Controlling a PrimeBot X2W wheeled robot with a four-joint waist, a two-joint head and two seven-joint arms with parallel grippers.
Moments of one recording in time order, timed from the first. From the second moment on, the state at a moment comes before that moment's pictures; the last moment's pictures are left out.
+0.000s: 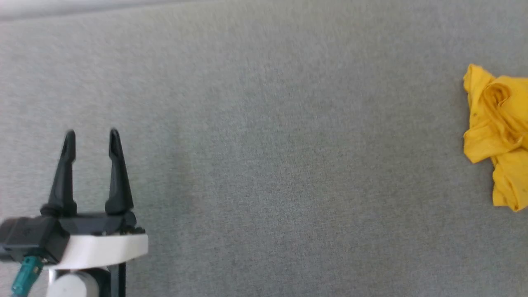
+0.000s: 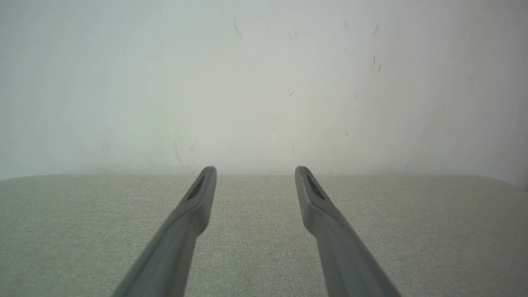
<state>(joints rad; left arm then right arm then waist) -0.04 0.35 -0.11 -0.30 -0.33 0.22 -0.26 -0.58 -0.33 -0.44 0.51 -0.13 0.13 0.16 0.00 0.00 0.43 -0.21</state>
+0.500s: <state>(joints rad) 0.09 0.24 -0.07 -0.25 -0.31 0.18 -0.26 -0.26 -0.08 -0.33 0.11 0.02 0.13 -0.03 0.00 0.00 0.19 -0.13</state>
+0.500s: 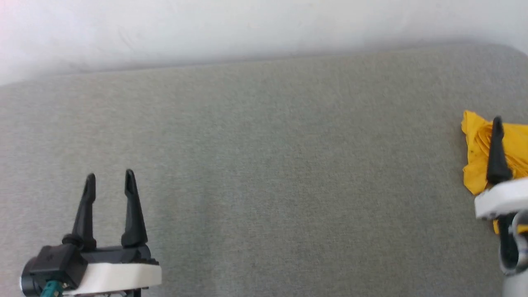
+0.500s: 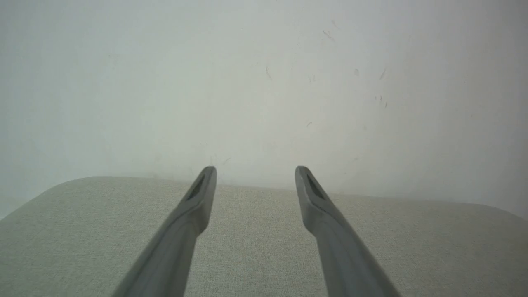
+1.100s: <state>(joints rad) 0.17 0.14 -0.08 -0.13 -0.25 0.12 -0.26 0.02 -0.05 -0.16 0.03 0.07 0.13 -0.21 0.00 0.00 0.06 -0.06</state>
